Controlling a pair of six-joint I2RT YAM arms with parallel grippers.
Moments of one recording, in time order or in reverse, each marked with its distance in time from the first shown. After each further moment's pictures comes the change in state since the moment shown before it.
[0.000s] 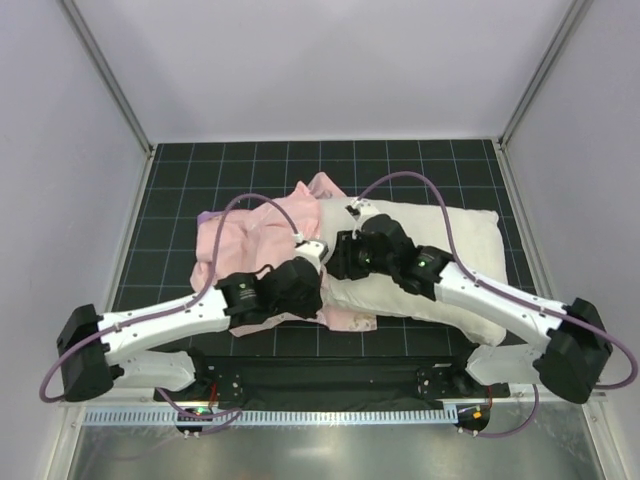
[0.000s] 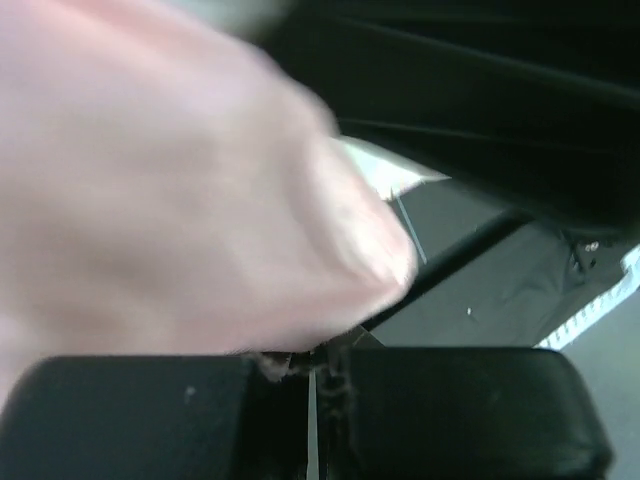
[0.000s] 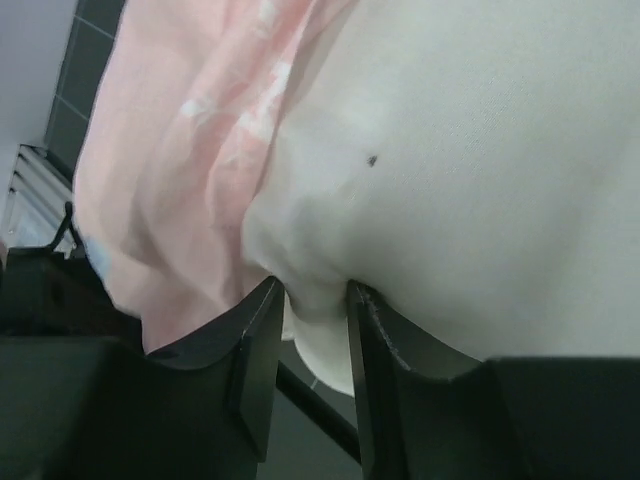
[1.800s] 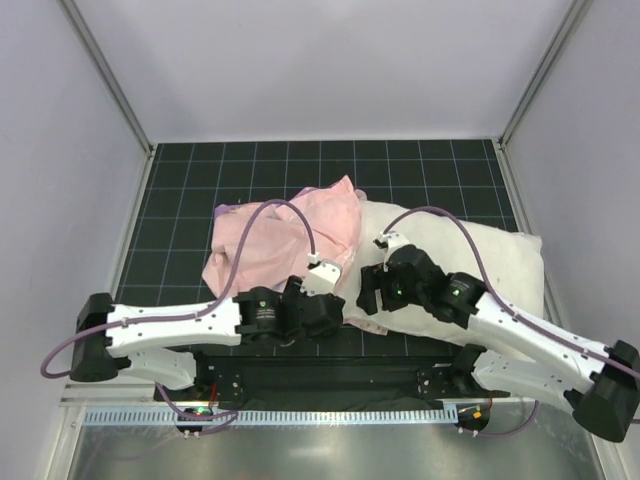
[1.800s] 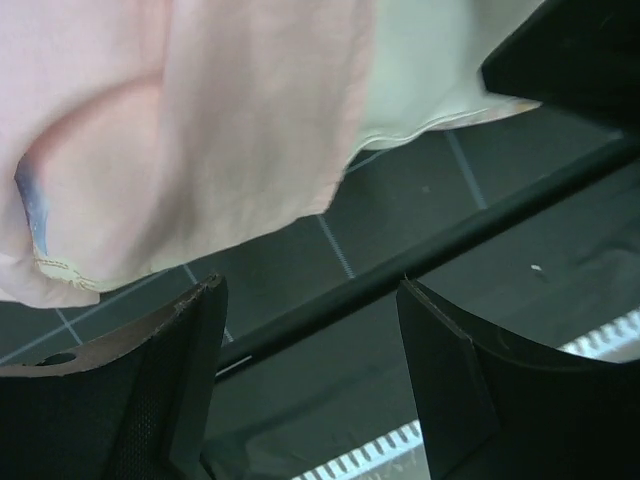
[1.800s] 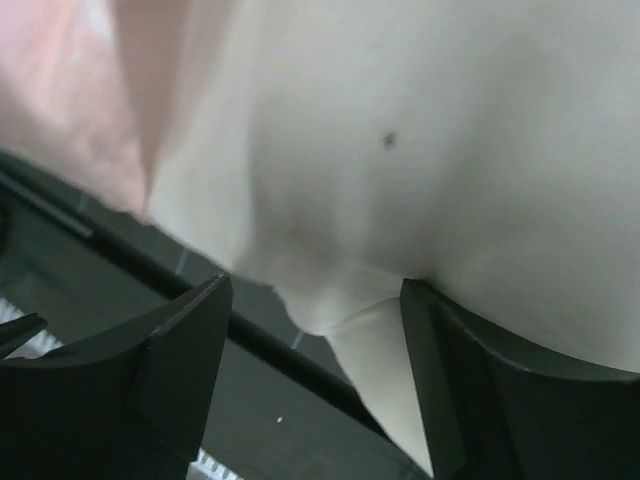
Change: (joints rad) left arm -0.247 0.042 0.212 -0.369 -0.319 -0.091; right arm 0.001 -0.377 -0.219 -0.291 0.058 -0.105
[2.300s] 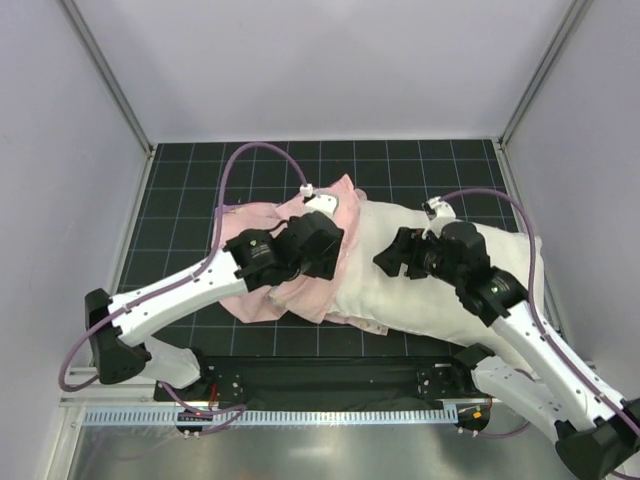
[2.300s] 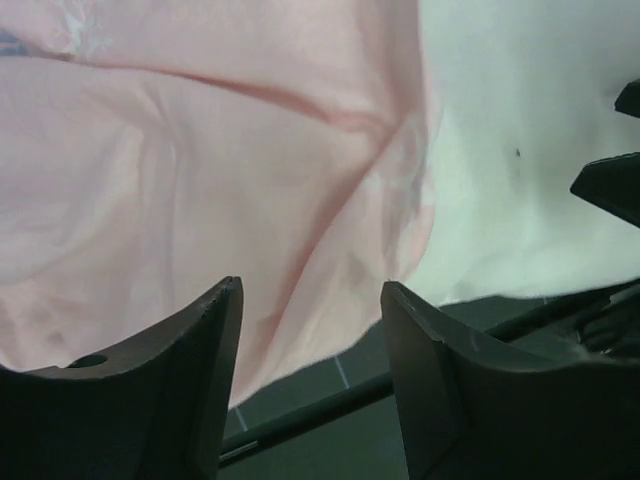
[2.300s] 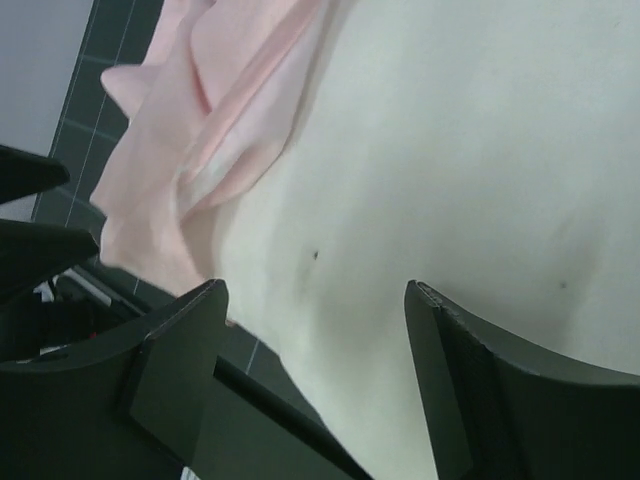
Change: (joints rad) left arm 0.346 0.149 0.299 0.040 0.116 0.186; right arm -0.344 -0.071 0.073 0.111 -0.134 0.019
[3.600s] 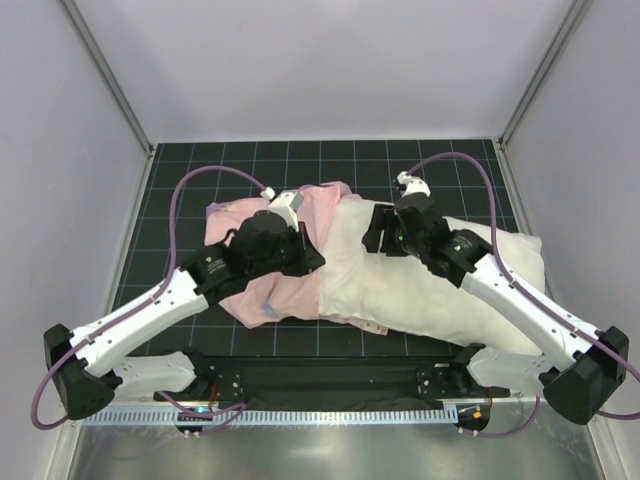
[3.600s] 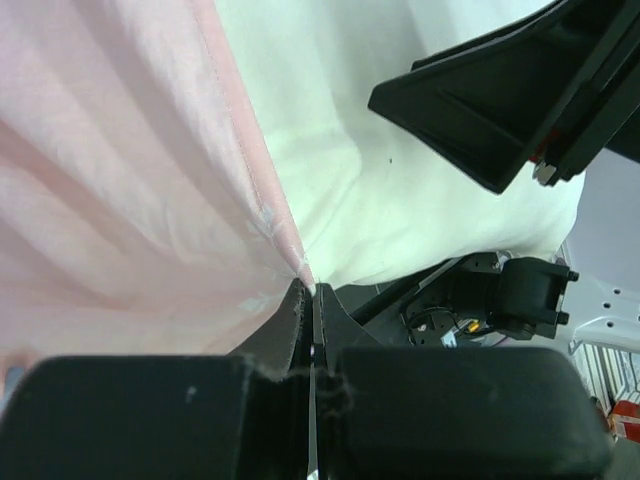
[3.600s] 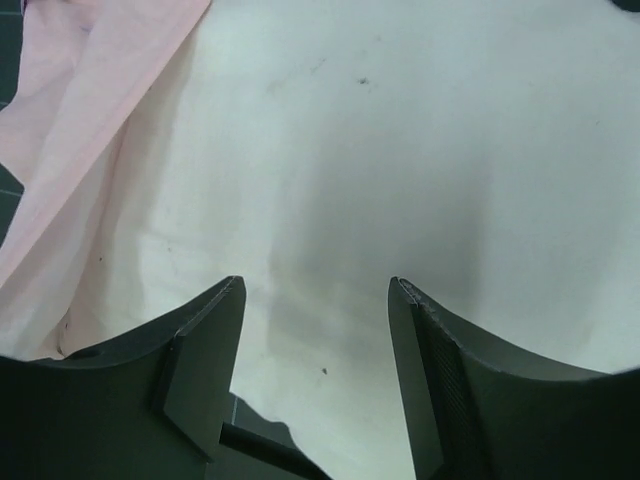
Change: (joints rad) left arm 0.142 -0.302 -0.340 0.335 0.362 -0.172; right arm 0.182 0.299 0.256 -0.133 0.317 0.063
